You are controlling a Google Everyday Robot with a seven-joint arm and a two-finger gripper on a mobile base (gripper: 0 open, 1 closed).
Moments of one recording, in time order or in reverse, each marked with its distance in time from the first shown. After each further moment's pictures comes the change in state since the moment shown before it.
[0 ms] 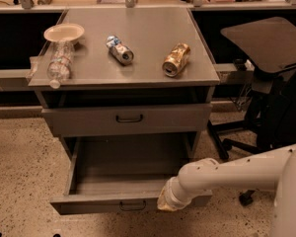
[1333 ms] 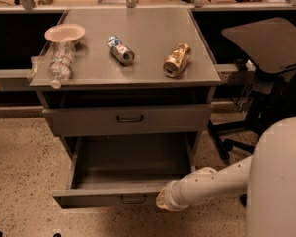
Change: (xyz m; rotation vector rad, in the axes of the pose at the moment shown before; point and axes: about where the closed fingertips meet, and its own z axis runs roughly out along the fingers) arm 0.007 -0.019 0.027 0.138 -0.036 0.005
